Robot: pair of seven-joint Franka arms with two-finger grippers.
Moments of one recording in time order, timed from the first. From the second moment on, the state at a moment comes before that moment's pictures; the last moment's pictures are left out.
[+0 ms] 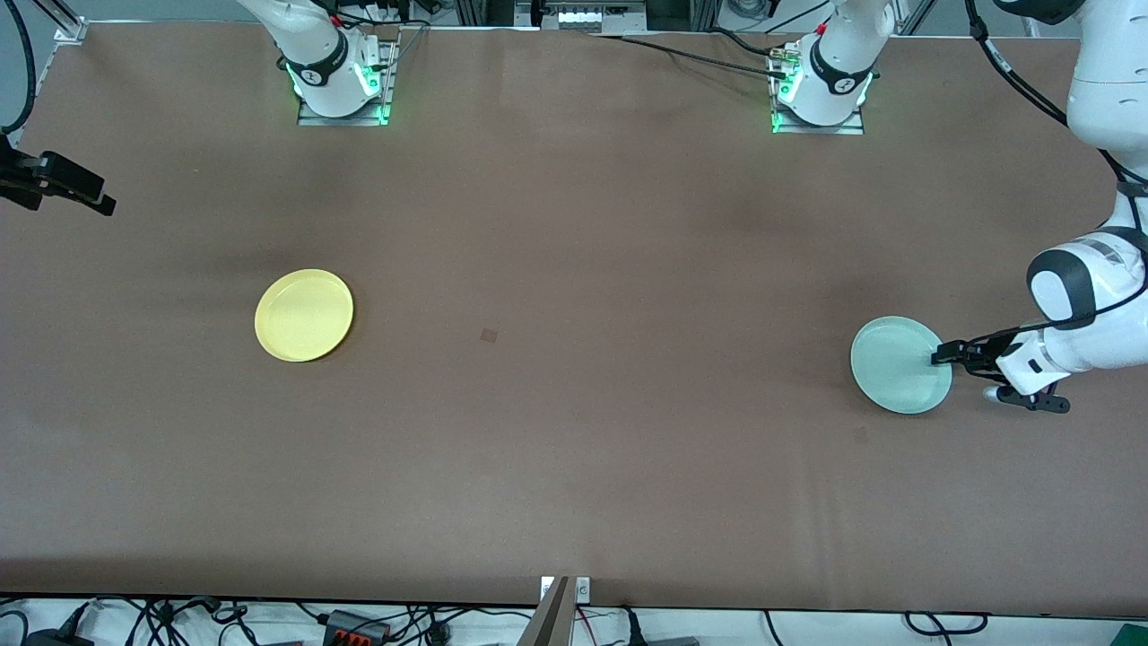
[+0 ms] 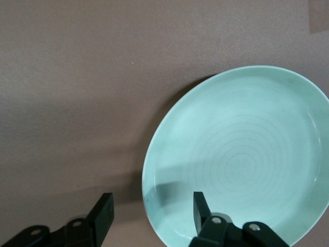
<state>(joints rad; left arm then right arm) 0.34 0.65 -0.04 -1.75 -0.13 2.24 0.52 -0.04 -0.05 -0.09 -1.71 0.01 1.62 -0.06</state>
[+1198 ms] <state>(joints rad) 0.36 0.68 -0.04 -1.71 -0.13 2.24 0.57 -0.04 -0.01 -0.09 -1.71 0.01 1.62 -0.06</state>
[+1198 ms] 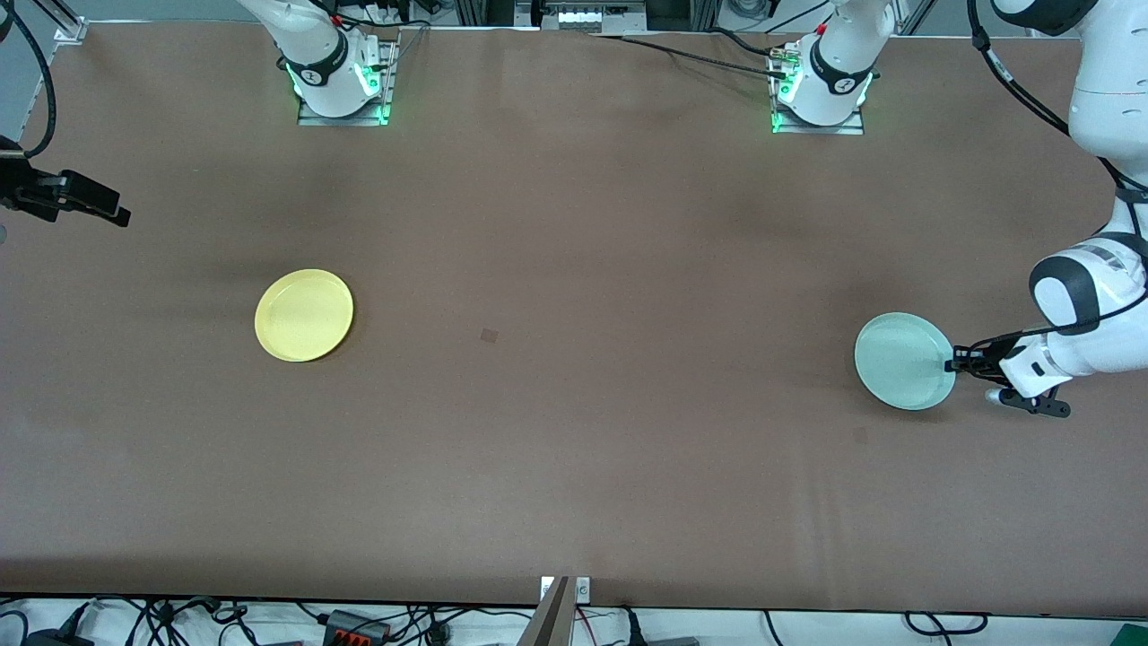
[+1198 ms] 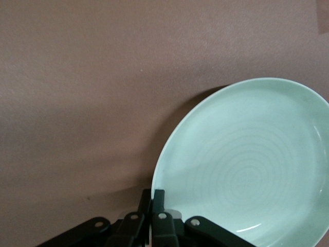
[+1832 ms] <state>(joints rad) 0.21 0.52 -0.06 -1.55 -0.03 1.85 0.42 -0.08 0.24 -0.09 -1.72 0.01 1.69 -0.06</state>
